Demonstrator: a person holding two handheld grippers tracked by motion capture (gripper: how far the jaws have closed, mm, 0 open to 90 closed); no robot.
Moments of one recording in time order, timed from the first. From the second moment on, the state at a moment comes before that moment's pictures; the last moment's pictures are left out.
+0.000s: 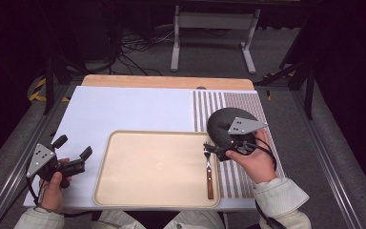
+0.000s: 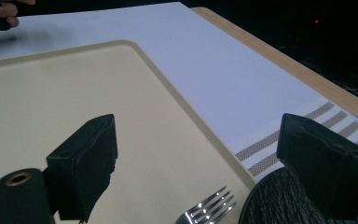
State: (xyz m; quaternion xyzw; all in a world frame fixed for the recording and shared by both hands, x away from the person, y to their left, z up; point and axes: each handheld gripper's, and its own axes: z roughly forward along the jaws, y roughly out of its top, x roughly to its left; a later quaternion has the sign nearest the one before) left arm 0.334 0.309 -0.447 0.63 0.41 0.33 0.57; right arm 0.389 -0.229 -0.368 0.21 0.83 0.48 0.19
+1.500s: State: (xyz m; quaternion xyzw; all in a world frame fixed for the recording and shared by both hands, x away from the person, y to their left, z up) left arm 0.333 0.312 -0.448 0.63 0.41 0.34 0.57; right arm 0.353 -0.321 -0.448 0.33 0.73 0.56 0.23
